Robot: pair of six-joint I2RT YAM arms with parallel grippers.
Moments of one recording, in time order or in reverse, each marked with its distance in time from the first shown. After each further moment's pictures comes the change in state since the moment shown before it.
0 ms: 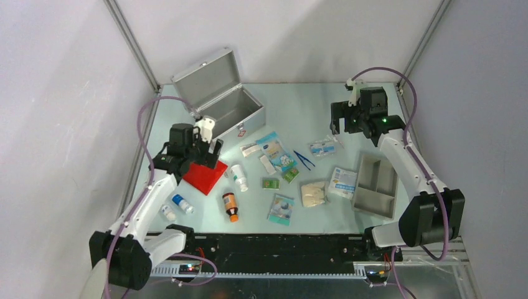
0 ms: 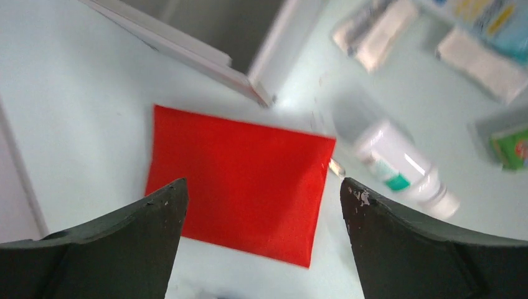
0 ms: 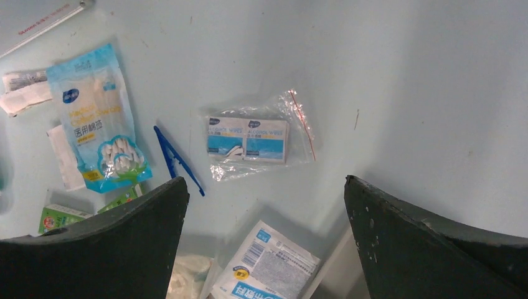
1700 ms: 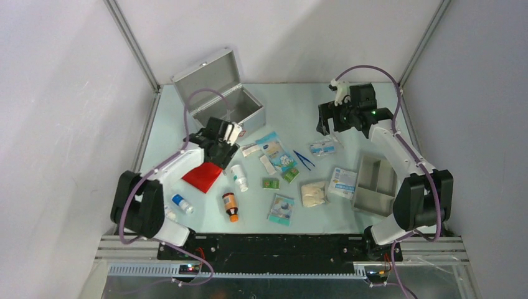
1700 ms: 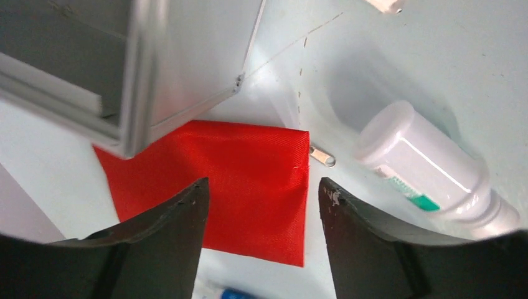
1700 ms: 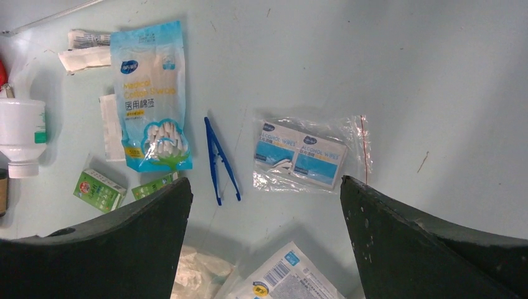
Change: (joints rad) left arm -0.168 0.408 0.159 -0.139 -0.165 0.077; right arm 0.027 0.134 0.060 0.005 -0.211 -0.083
